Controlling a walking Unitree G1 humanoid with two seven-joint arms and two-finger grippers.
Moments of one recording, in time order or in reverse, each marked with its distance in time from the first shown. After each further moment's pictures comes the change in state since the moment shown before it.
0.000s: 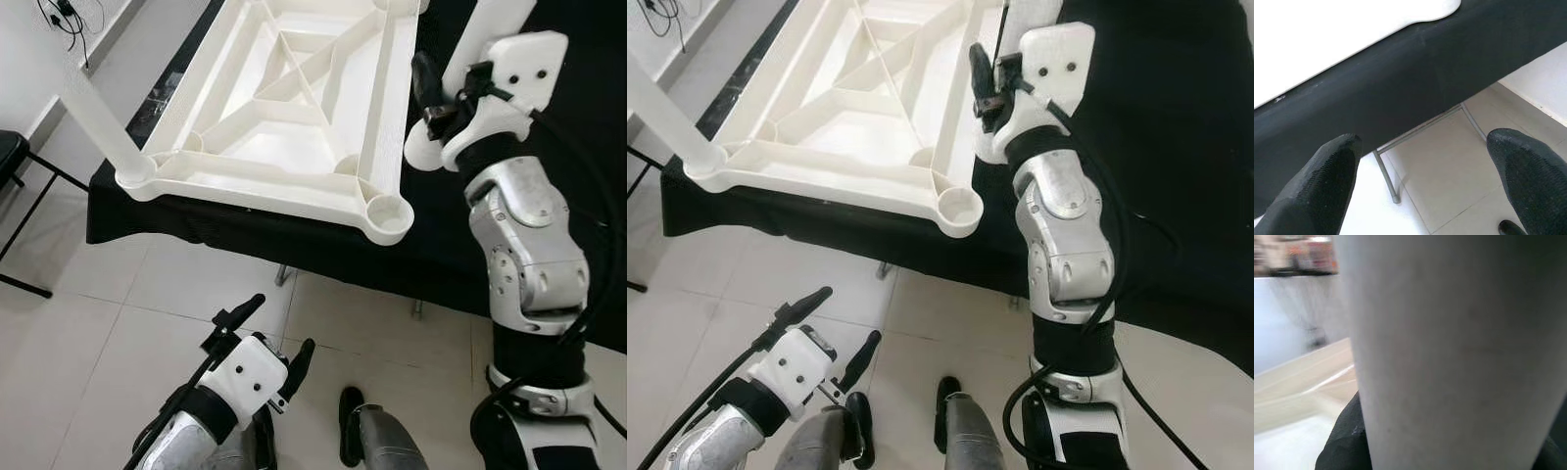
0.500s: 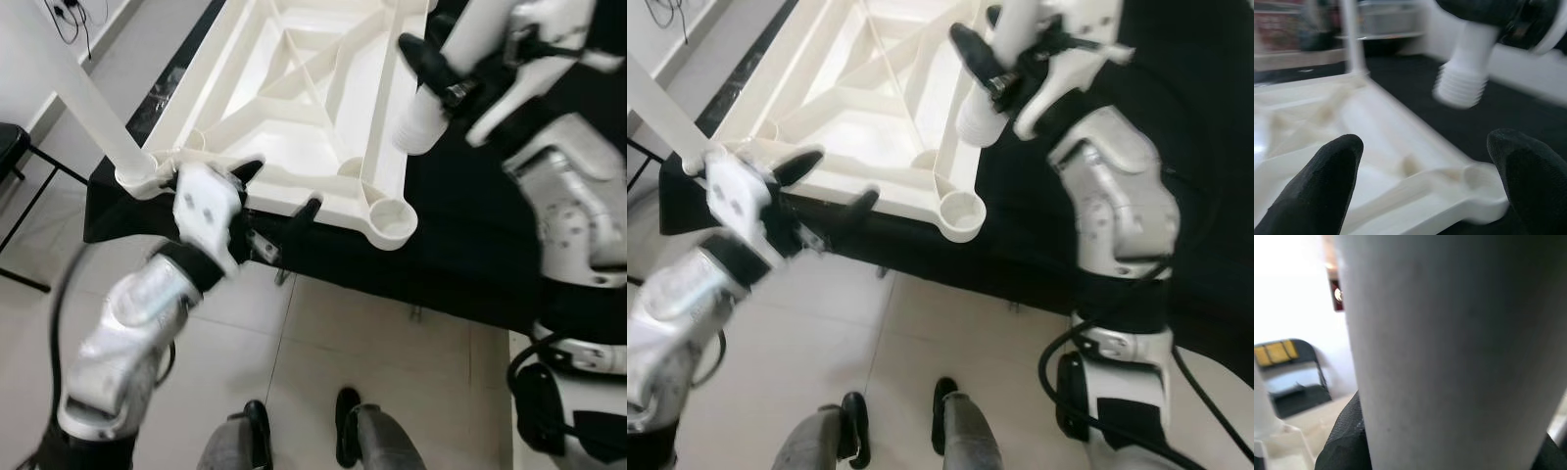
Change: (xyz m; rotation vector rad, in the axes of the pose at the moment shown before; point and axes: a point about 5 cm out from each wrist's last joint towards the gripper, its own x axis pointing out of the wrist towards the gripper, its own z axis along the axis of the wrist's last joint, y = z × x) left arm 0.067 0.098 0.096 -0.249 -0.408 -0.150; right arm 0.006 -0.045 0.036 0.116 -0.115 0.313
